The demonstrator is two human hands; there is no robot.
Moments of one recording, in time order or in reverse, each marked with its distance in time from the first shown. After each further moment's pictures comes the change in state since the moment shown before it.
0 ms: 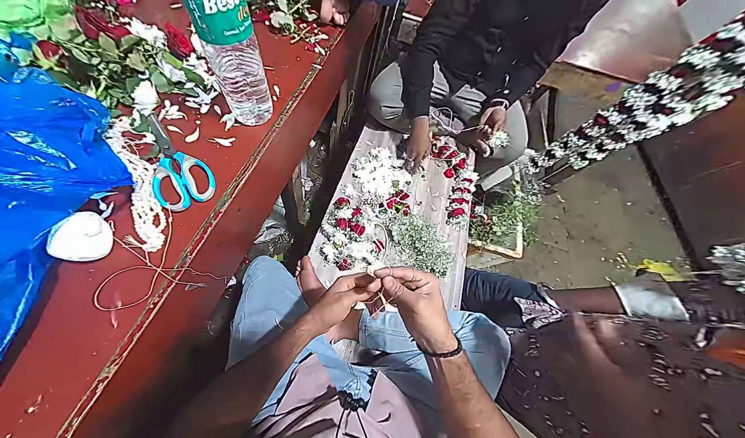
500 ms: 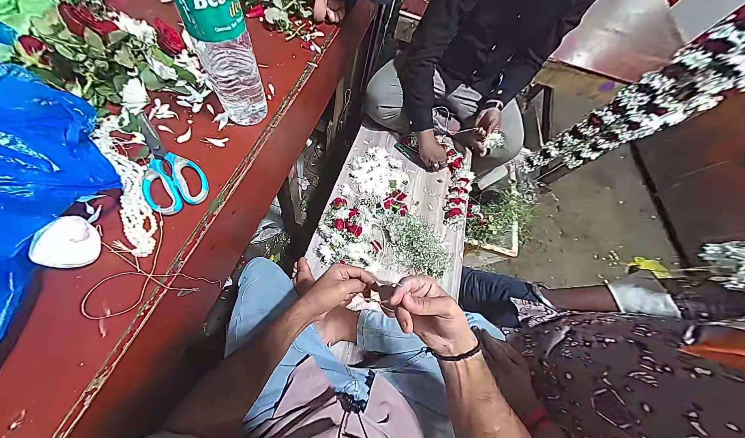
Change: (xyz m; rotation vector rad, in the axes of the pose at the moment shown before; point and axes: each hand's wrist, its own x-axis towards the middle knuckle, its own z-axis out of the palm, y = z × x) left_hand 0.017 0.017 -0.022 0.098 -0.014 -0.167; right_hand 0.000 -0.027 -0.014 0.395 -0.377 0.174
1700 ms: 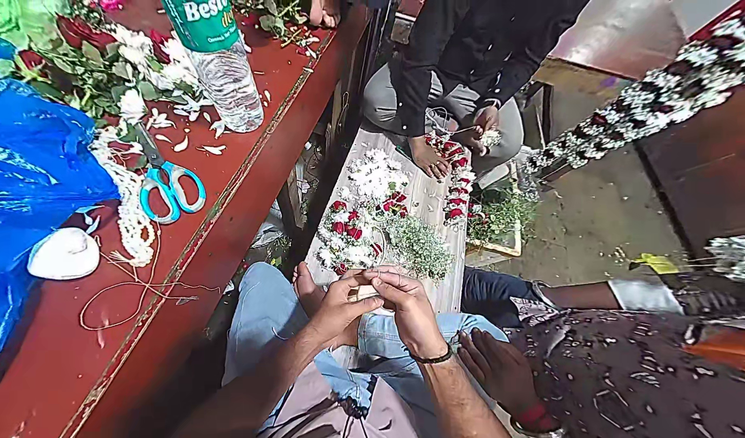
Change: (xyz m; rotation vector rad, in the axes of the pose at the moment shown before) left_hand -0.010 -0.015 0.034 -0.057 0.246 0.187; right_hand 0.017 0.039 0.001 -0.475 0.617 -0.003
